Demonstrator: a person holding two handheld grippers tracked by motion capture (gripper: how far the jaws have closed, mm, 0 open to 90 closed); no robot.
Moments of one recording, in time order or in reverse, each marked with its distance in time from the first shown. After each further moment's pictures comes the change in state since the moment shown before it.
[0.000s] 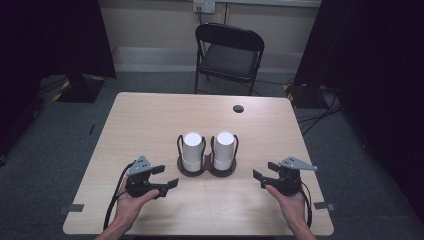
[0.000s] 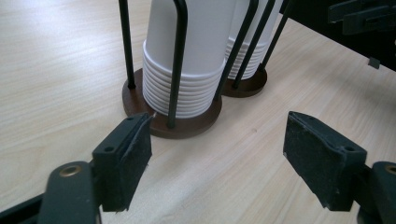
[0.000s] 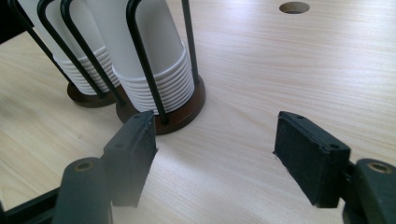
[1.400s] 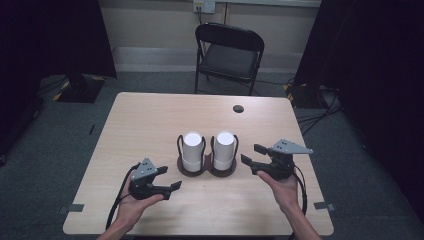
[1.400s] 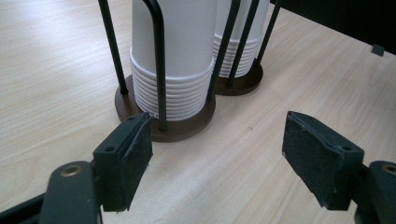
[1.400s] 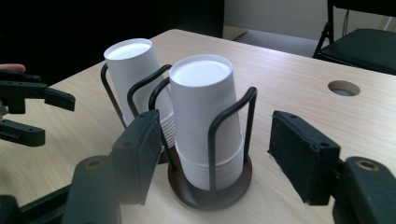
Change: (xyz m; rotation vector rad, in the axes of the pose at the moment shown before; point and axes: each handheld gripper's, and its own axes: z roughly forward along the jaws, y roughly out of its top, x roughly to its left) left arm -0.011 0.002 0.002 0.013 0.005 0.053; right arm 0.030 0.063 0.002 -0.112 0.162 -0.121
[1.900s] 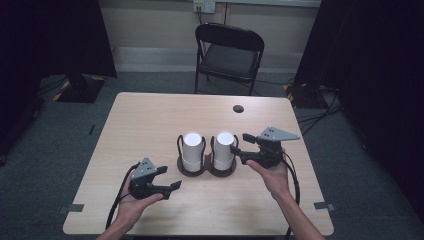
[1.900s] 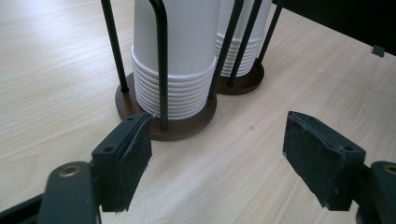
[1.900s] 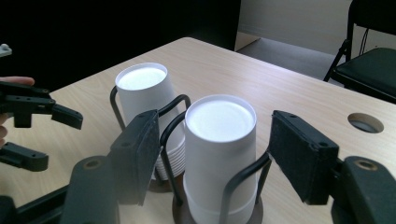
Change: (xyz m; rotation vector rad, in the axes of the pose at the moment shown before) left arm 0.002 -0.001 0.000 0.004 -0.001 -0.002; right arm 0.007 0.031 0.029 -0.003 0.045 -0.072
